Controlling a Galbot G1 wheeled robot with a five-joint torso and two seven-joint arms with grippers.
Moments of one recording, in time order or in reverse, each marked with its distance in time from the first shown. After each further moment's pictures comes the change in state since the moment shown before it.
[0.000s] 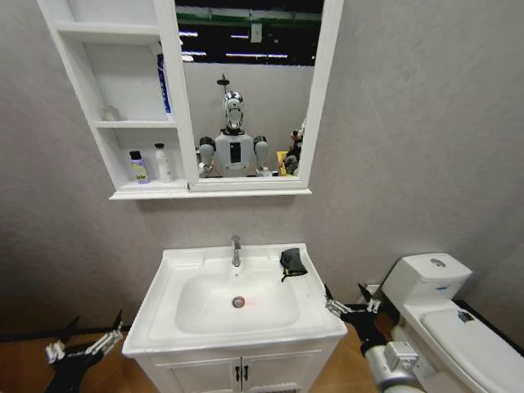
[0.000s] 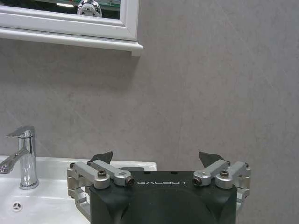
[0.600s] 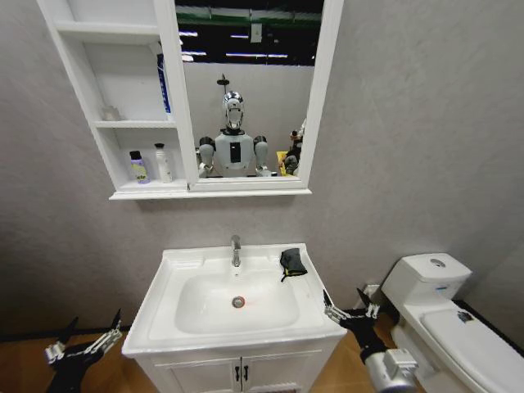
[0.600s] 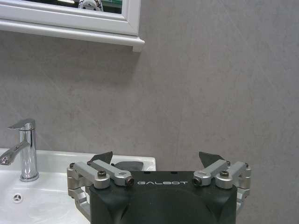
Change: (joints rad) left arm -0.077 0.024 -0.001 0.003 -0.037 0.031 -0.005; right arm -0.031 0.021 0.000 -0.005 -0.033 0.030 -0.012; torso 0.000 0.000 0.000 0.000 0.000
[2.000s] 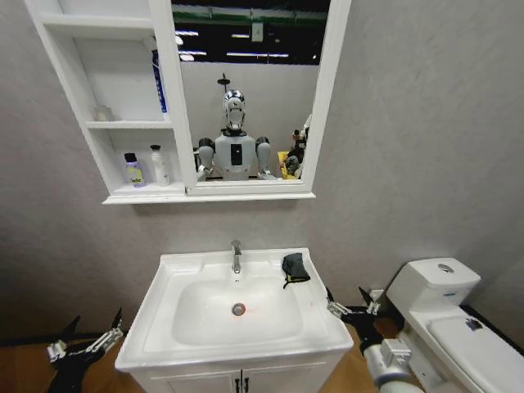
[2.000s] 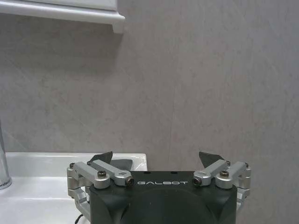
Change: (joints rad) left arm -0.003 0.003 0.002 0.000 -0.002 0.004 -0.002; right arm 0.134 -0.051 0.025 -0.116 0.103 -0.078 0.026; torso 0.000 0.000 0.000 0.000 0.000
